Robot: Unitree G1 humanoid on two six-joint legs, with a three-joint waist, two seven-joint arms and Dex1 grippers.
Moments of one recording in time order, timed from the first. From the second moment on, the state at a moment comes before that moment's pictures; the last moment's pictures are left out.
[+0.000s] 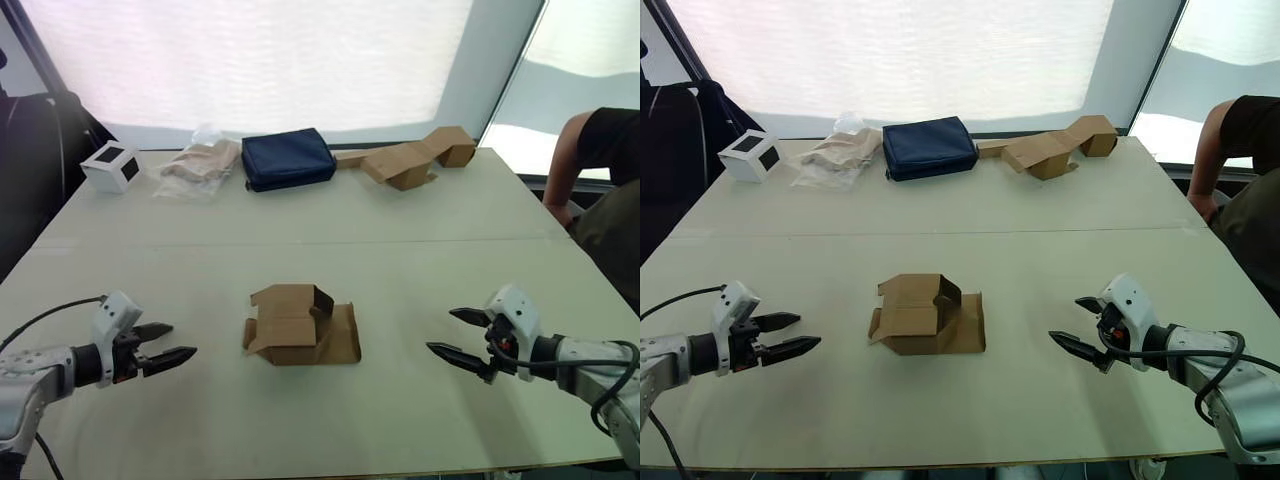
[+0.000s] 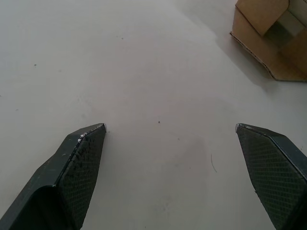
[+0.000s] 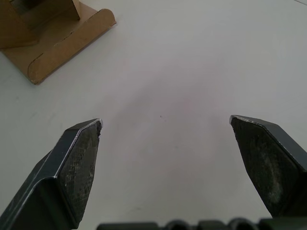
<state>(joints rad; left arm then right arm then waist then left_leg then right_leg) 0.05 0.86 0.29 -0.02 -0.49 0.58 -1.04 0.09 -0.83 -0.22 -0.38 0.46 0.62 0.85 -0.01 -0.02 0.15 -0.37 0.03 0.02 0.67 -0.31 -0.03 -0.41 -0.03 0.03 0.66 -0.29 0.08</state>
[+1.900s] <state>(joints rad) -0.47 0.70 0.03 0.29 -0.80 1.37 -1.26 0.08 -0.88 -0.05 -0.93 0.50 0.82 0.64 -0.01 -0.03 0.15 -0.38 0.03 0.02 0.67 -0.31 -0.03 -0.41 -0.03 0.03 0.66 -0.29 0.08</state>
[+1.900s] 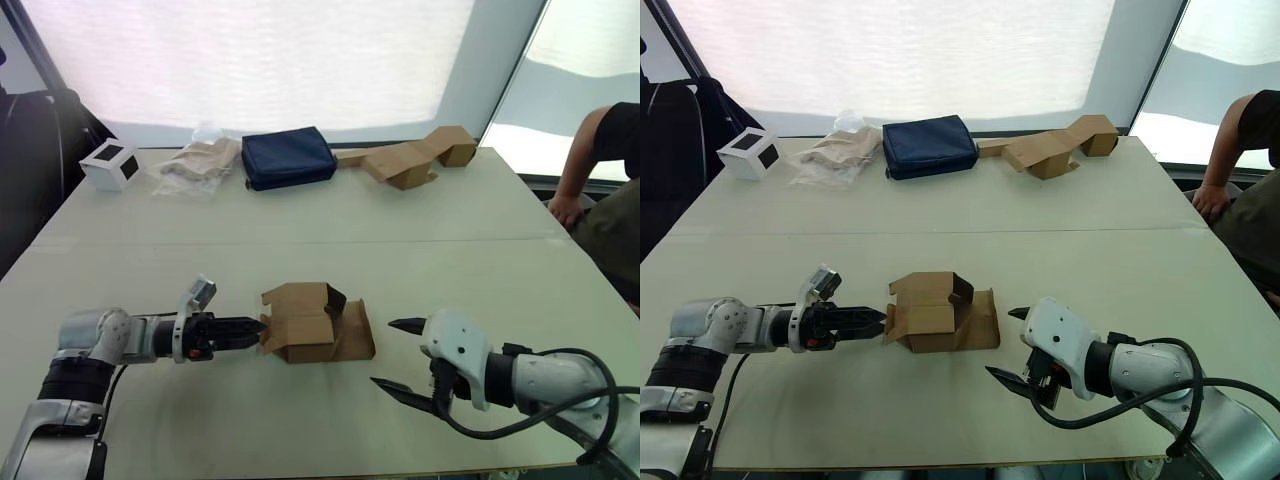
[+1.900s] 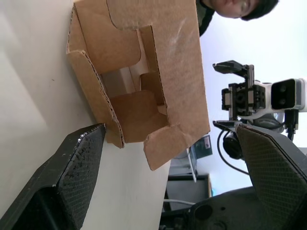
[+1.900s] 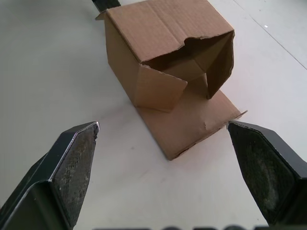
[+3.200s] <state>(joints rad) -0.59 0.57 -0.06 0.38 -0.78 1.33 -1.27 0.10 -0.88 -0.07 -0.95 0.49 0.82 0.64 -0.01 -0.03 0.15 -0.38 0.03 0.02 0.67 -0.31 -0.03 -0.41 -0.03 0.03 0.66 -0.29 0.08</state>
